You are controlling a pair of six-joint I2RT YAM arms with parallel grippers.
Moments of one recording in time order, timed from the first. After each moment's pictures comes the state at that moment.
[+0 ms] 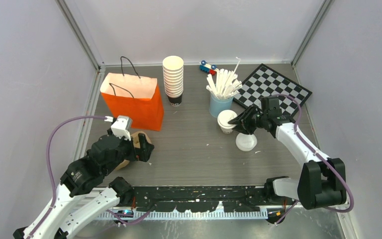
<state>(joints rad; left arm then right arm) -0.73 0.46 0.87 -0.92 -0.25 -0.41 0.14 1.23 0.77 -0.40 -0.47 1.00</state>
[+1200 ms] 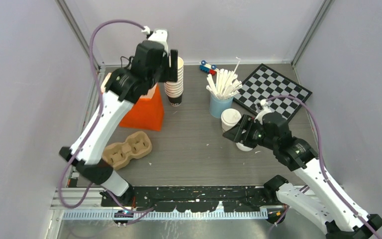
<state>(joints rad) -0.67 1.48 1.95 -0.94 -0.38 -0.27 0.49 0.73 0.85 -0.66 -0.20 0.83</state>
